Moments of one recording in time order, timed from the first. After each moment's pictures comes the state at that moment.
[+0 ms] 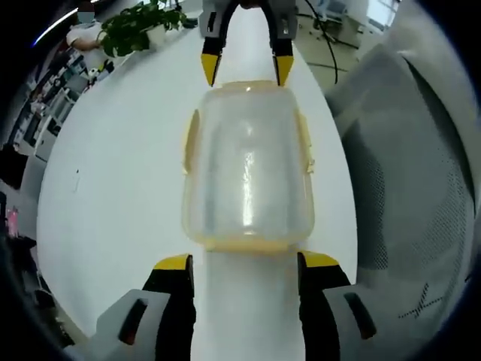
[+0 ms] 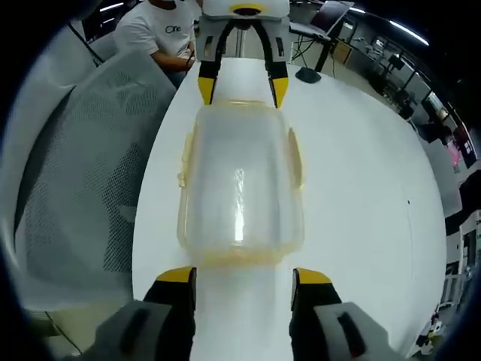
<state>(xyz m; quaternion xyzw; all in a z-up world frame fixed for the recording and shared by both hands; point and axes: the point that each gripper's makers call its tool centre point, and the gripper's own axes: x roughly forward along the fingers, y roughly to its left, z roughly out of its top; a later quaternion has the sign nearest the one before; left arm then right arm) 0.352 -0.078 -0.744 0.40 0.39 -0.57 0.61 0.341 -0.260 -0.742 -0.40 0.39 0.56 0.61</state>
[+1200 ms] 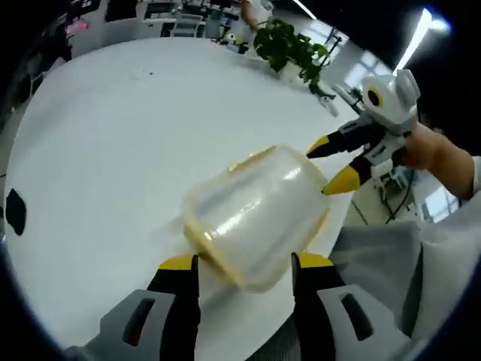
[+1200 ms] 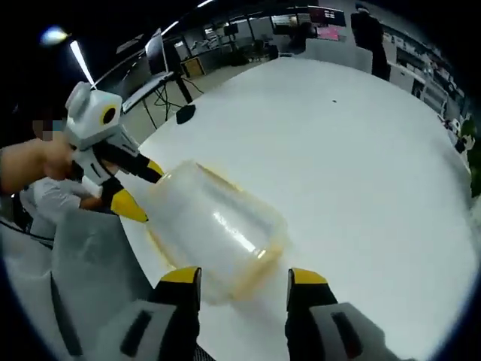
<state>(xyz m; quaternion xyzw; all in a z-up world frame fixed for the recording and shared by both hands) 0.339 -0.103 -0.741 0.00 0.50 -0.40 0.77 0.338 -0.237 -0.739 -0.06 0.50 0.36 0.78</state>
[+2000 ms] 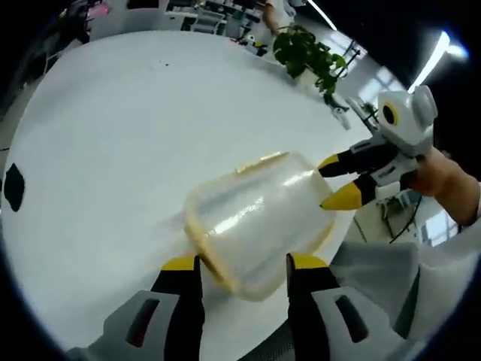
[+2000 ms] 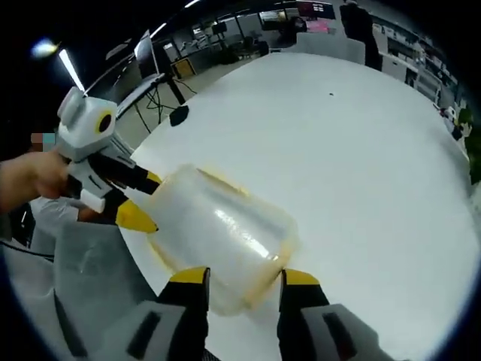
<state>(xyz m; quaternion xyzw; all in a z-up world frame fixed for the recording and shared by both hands) 0.343 -0.106 -0.744 -0.03 0.52 -0.36 0.77 0.341 -0.232 -0.737 -0.05 0.51 0.34 0.79</state>
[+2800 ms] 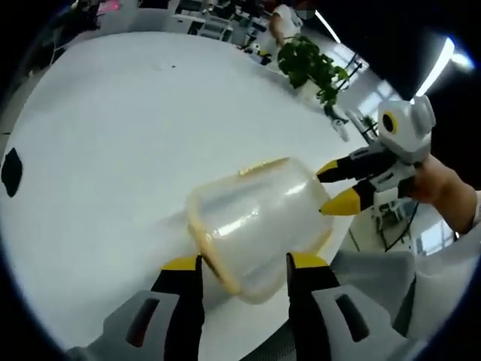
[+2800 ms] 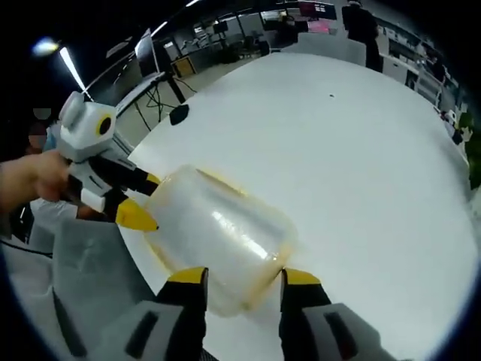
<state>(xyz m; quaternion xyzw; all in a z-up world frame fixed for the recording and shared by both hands) 0.344 -0.106 -0.743 -0.06 0.50 -0.37 0.78 0.343 -0.229 -0.737 -0.05 0.51 0.34 0.78</state>
